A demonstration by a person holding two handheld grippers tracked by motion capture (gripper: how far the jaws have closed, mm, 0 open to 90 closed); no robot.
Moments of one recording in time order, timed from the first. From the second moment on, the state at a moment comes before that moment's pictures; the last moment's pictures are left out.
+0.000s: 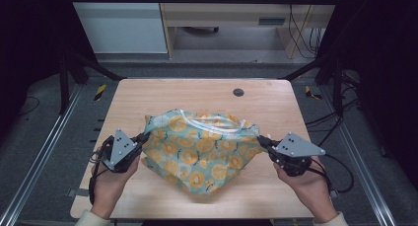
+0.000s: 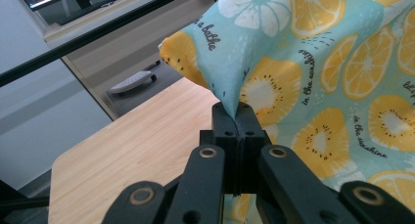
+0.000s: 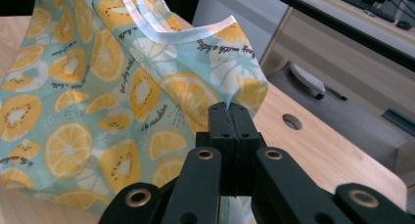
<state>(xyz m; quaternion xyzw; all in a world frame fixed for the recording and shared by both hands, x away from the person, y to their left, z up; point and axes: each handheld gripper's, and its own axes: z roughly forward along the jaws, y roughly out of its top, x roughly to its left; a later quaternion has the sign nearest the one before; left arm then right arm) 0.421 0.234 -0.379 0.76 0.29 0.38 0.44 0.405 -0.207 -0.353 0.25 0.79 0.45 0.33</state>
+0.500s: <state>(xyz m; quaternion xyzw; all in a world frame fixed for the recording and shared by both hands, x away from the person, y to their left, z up) 0.405 0.243 -0.403 0.77 0.29 0.36 0.44 0.387 -0.205 -0.378 0.25 0.79 0.46 0.31</state>
